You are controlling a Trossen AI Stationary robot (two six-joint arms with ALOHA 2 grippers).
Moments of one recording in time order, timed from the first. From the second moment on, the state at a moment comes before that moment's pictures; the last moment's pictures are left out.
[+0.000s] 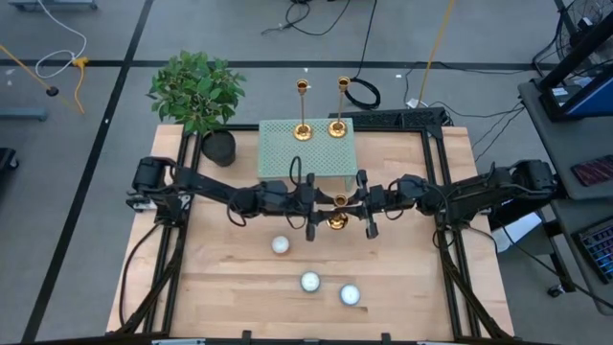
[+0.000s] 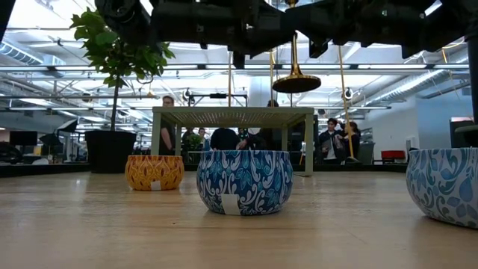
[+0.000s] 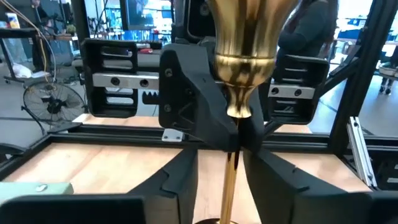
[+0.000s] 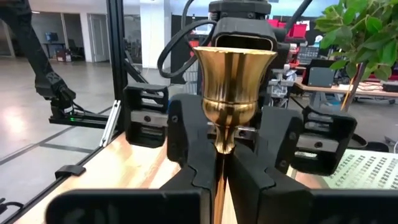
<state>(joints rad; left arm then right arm) -0.06 1.79 0.98 0.81 -0.03 -0.04 0.02 1.23 0.46 0.85 -0.13 -0.02</state>
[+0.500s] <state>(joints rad) -0.06 1.87 1.04 0.75 -0.03 -0.05 0.02 1.23 0.46 0.84 -0.13 -0.04</state>
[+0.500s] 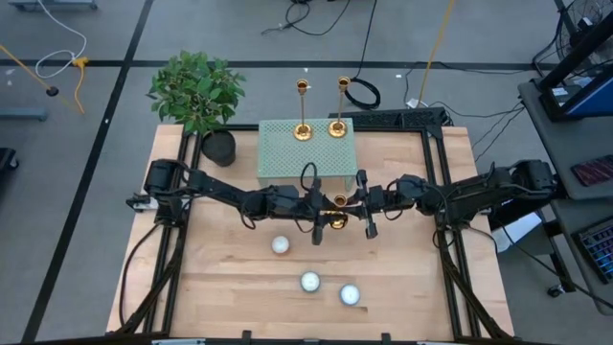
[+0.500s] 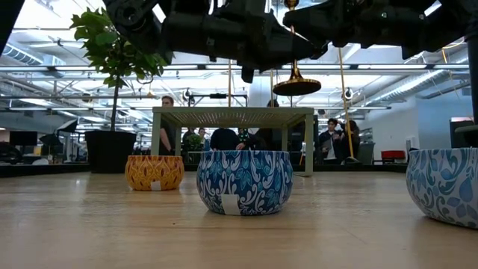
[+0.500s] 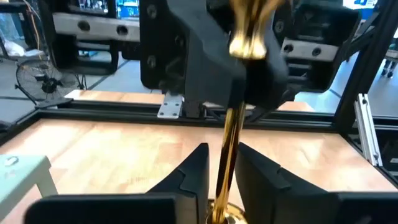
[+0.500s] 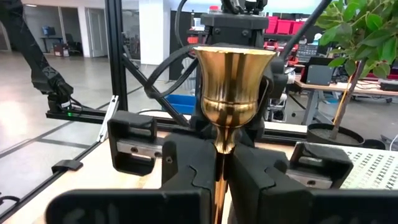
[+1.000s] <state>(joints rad) -0.06 1.87 1.04 0.74 -0.03 -0.02 0.02 1.23 0.46 0.83 -0.13 -0.04</state>
